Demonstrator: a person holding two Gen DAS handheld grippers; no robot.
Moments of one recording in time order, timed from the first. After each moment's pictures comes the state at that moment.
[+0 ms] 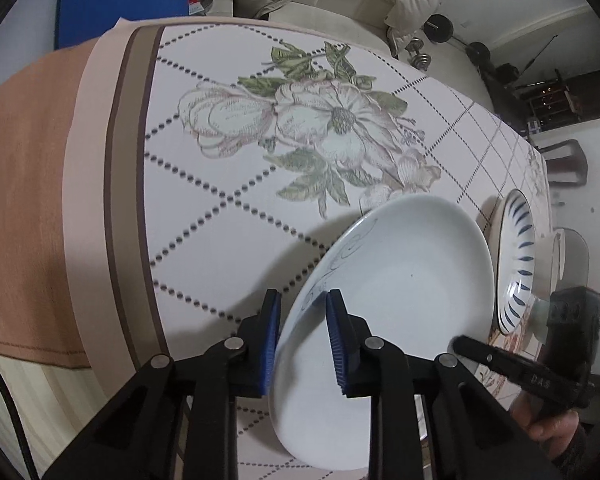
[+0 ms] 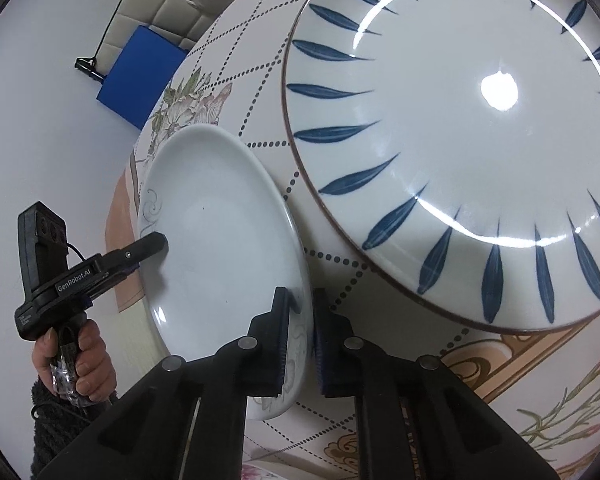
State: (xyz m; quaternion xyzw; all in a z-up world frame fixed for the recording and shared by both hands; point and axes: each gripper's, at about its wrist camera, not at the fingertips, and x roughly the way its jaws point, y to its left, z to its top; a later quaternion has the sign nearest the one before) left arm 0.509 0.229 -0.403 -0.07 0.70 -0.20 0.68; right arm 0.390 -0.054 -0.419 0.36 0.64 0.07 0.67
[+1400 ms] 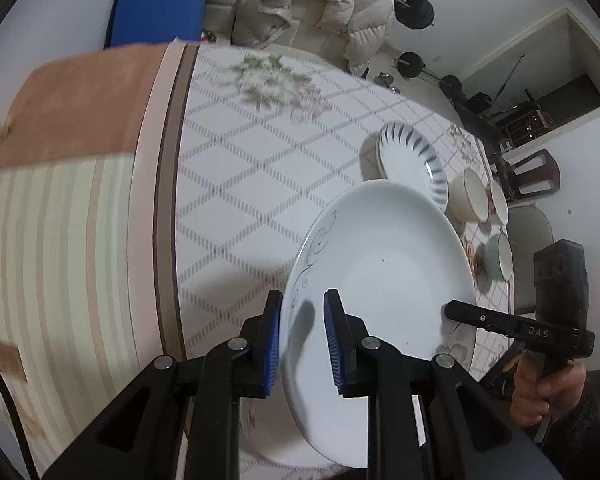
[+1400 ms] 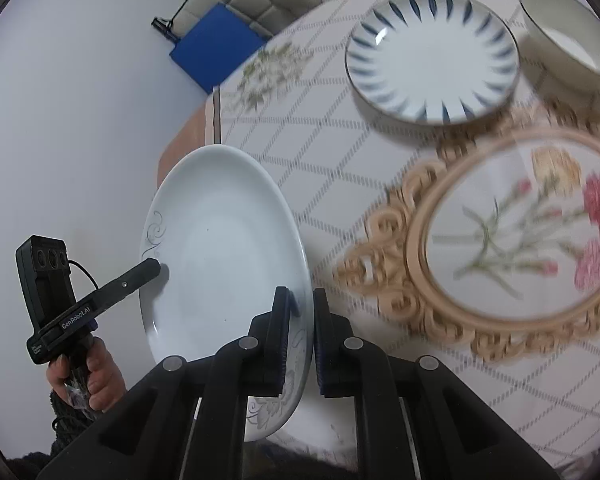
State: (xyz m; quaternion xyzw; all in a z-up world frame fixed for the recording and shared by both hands) left arm 0.294 0.238 -0.279 -0.10 0.63 -0.20 0.75; right arm 0.249 -0.061 -0.311 0.31 0.62 0.16 0.70
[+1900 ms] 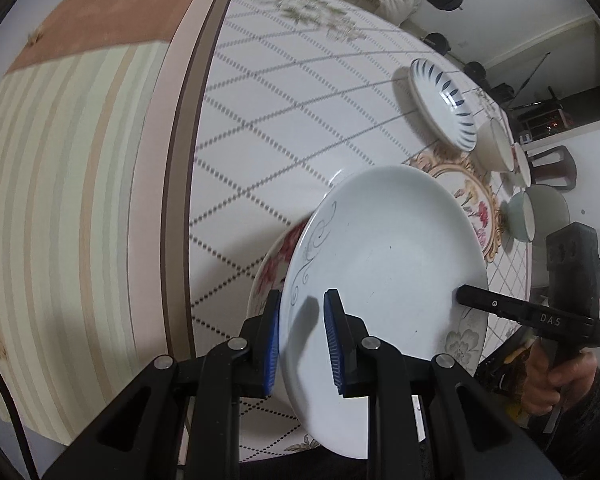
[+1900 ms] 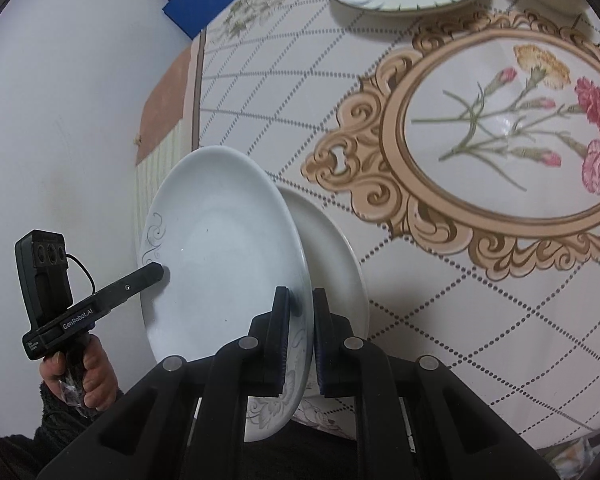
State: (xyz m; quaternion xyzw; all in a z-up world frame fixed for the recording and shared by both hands) left arm 0.215 0.251 -0.330 -0.11 0.67 -0.16 0.71; right arm 0.180 -0.046 -0.351 0.28 0.67 0.17 0.67
